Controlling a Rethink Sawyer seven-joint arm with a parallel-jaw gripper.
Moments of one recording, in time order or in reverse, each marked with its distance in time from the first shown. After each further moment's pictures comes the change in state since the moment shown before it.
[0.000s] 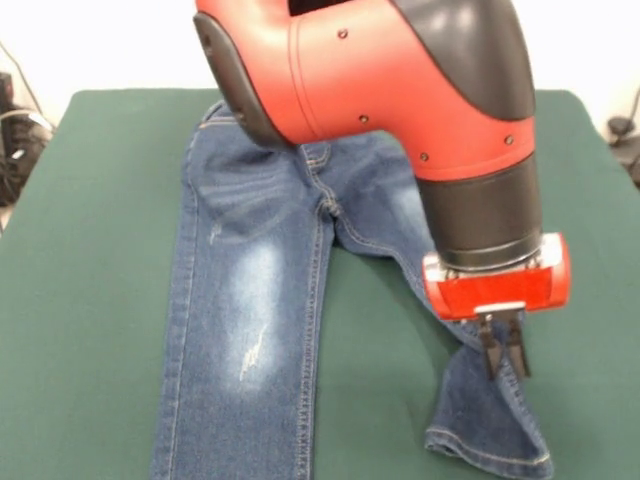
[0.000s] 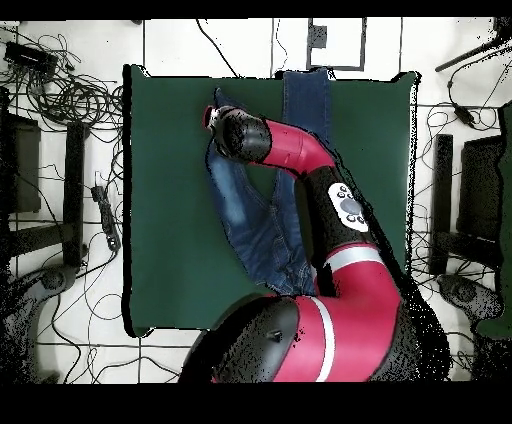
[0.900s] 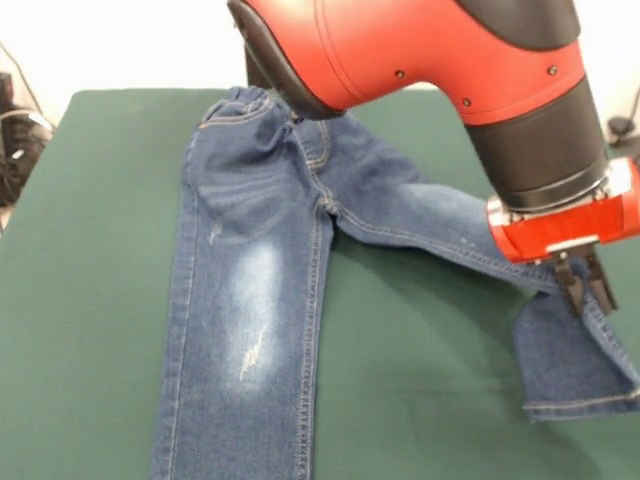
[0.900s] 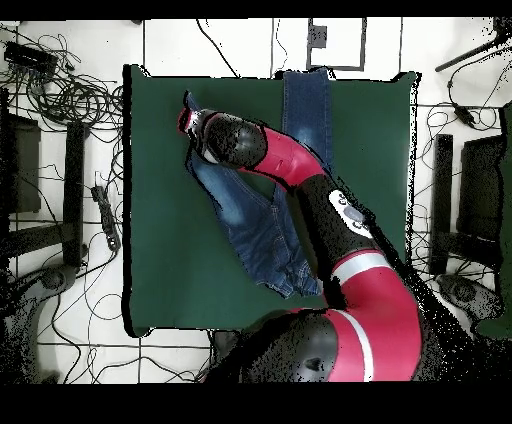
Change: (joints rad) arm -0.077 -0.076 0.152 0.189 0.133 0.000 0.000
